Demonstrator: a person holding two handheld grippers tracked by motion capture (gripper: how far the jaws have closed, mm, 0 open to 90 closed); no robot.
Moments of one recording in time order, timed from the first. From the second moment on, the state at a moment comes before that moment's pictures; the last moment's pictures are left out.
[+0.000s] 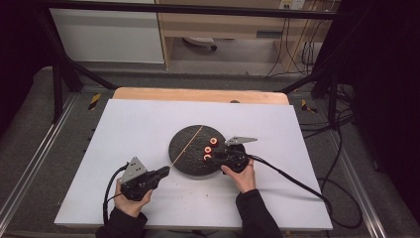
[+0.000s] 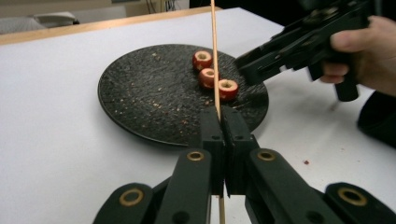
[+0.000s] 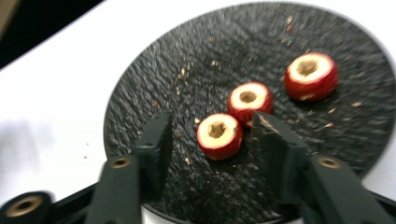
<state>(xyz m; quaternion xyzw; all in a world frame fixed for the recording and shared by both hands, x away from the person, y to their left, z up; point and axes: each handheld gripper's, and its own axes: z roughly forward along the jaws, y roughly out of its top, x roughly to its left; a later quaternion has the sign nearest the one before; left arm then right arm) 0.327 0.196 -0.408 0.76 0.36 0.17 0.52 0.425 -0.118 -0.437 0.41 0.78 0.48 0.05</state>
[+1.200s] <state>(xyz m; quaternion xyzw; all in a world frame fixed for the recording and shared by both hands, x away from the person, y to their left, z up) 0.414 0.138 -0.413 0.80 0.41 0.18 0.39 0.375 -0.217 -0.447 0.39 0.80 0.45 0.12</state>
